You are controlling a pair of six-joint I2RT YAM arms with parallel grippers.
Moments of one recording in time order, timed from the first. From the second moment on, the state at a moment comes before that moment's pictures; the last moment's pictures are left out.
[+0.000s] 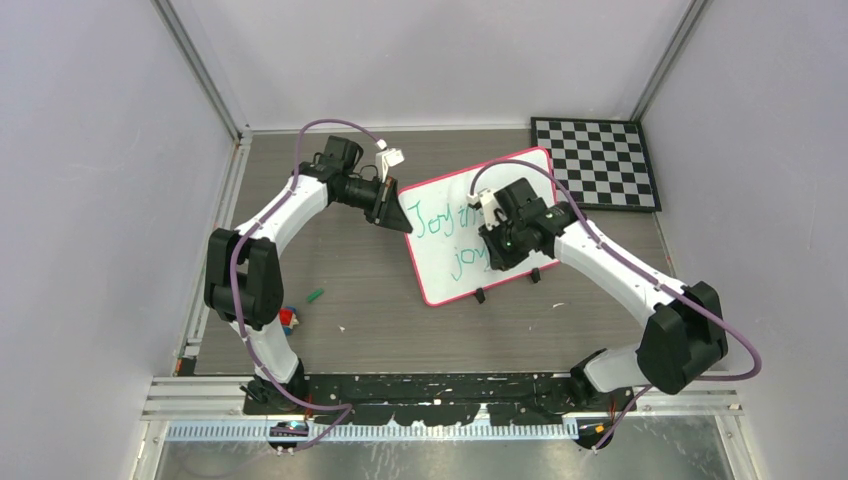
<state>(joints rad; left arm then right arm) -0.30 1.77 1.42 -0.67 1.01 0.13 0.53 1.39 1.10 -0.77 -0.10 -0.07</state>
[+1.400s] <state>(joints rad) -0.30 1.77 1.42 -0.67 1.01 0.13 0.37 1.35 1.17 -0.75 -0.18 -0.06</state>
